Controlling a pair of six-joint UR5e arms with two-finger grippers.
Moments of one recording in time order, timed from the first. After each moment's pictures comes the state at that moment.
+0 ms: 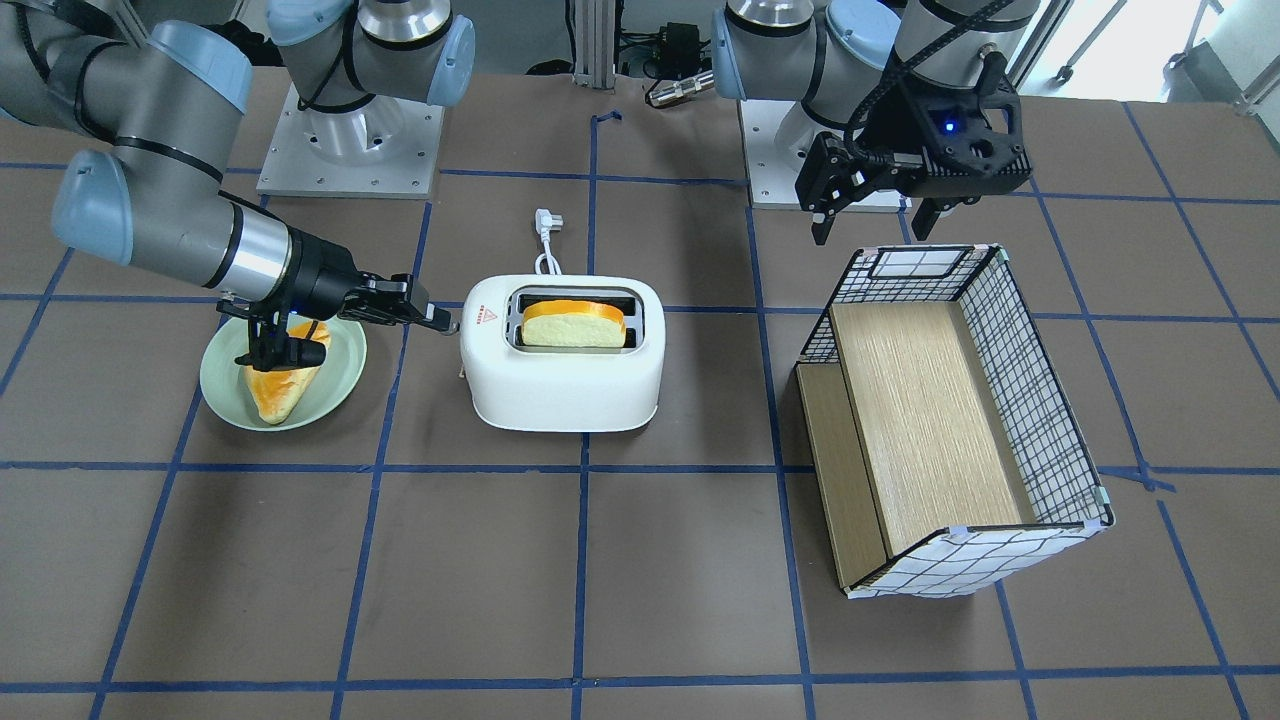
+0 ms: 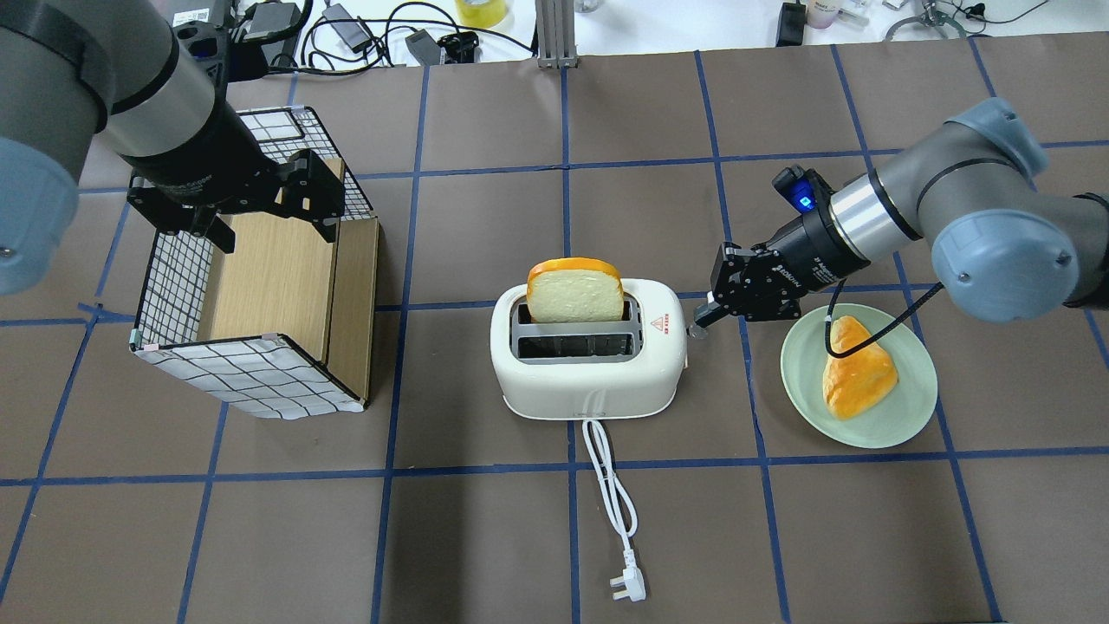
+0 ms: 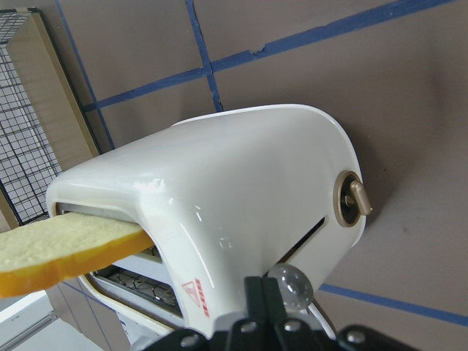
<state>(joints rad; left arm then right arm) -1.57 -1.47 -1.67 -1.51 1.59 -0.08 1.36 -1.48 2.01 -1.72 -0.89 -0.15</state>
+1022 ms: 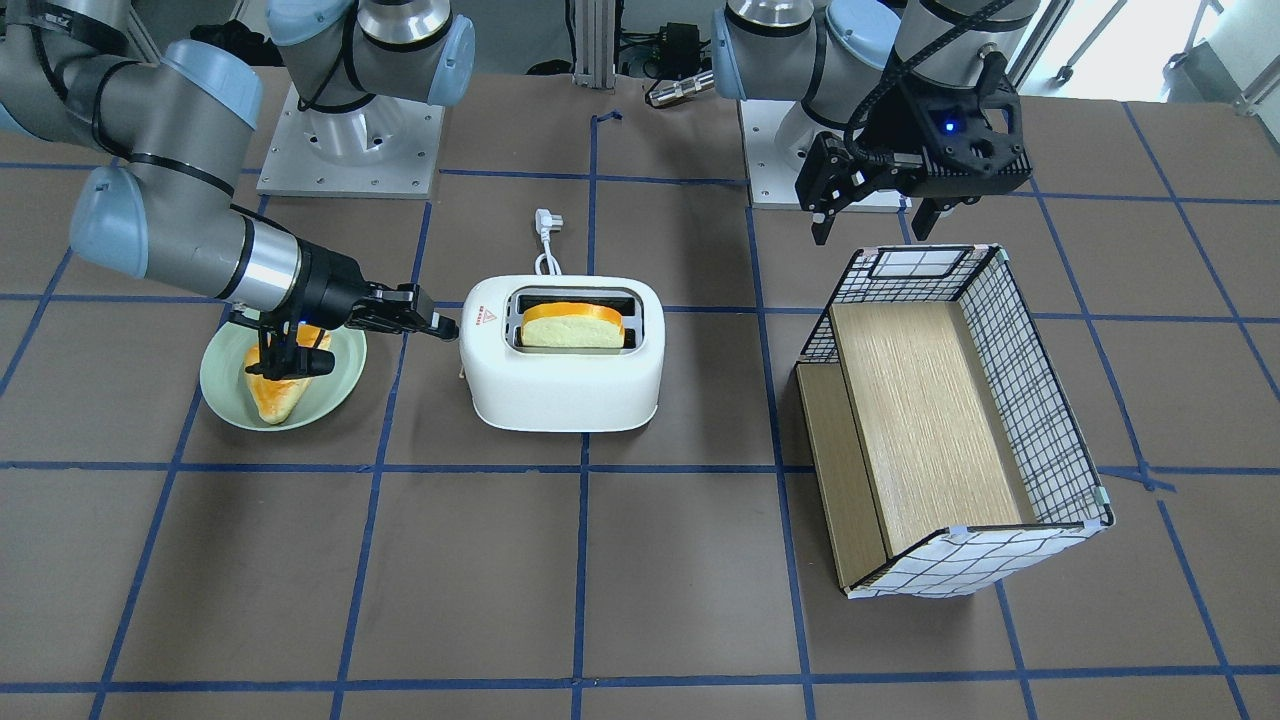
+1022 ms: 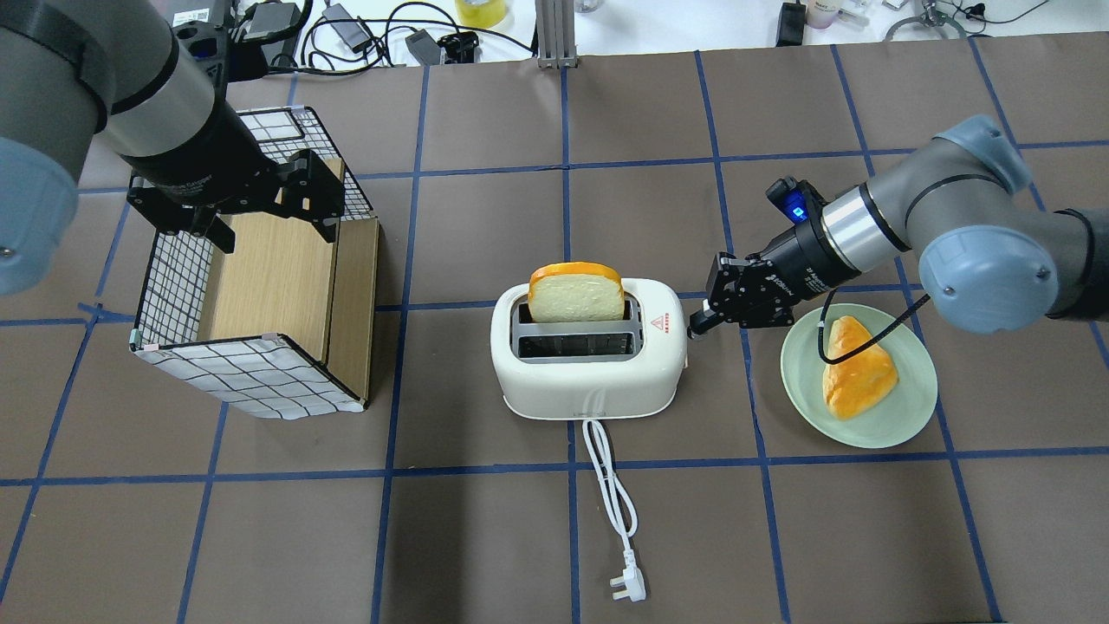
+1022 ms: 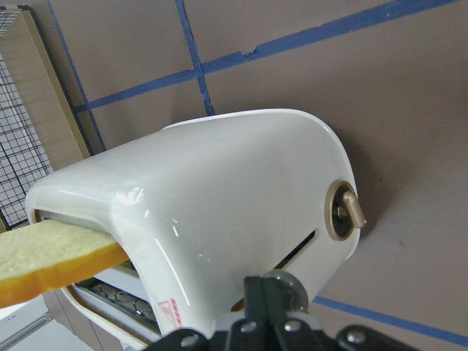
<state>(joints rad) -1.57 -1.47 -1.67 -1.51 1.59 -0.08 1.36 -1.46 2.03 -1.79 -0.88 -0.15</state>
